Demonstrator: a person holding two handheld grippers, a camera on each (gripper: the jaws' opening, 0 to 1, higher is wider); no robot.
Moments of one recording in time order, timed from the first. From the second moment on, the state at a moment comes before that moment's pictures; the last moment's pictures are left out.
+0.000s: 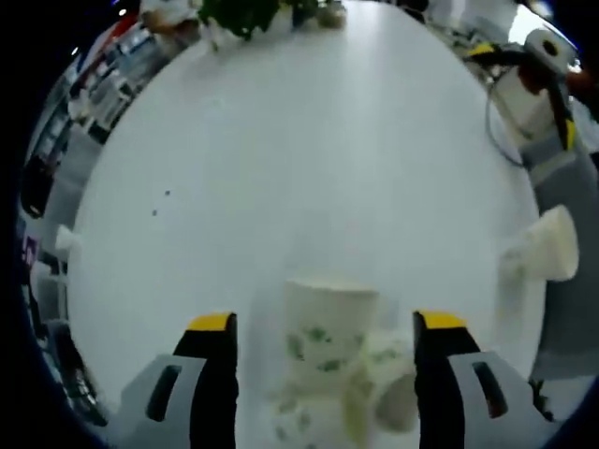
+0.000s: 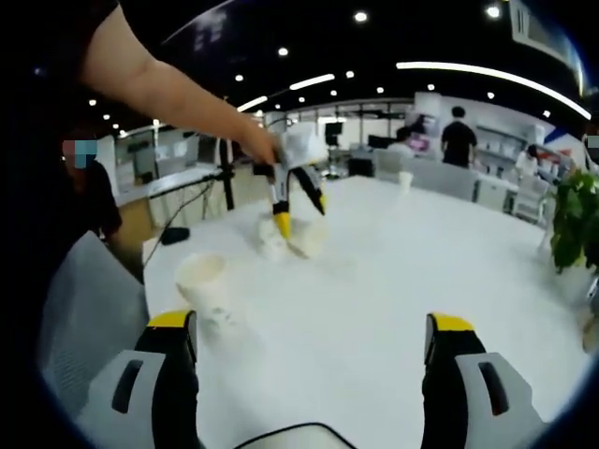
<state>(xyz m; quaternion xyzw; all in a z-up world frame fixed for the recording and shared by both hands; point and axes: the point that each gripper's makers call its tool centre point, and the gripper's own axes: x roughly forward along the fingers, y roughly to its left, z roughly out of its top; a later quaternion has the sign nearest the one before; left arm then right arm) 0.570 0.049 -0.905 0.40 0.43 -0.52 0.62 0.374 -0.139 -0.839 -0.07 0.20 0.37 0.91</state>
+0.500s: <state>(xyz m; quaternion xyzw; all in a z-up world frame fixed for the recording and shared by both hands) 0.571 0.049 -0.939 0.41 0.47 -0.53 0.58 0.373 -0.139 -0.841 -0.05 0.20 0.37 0.91</state>
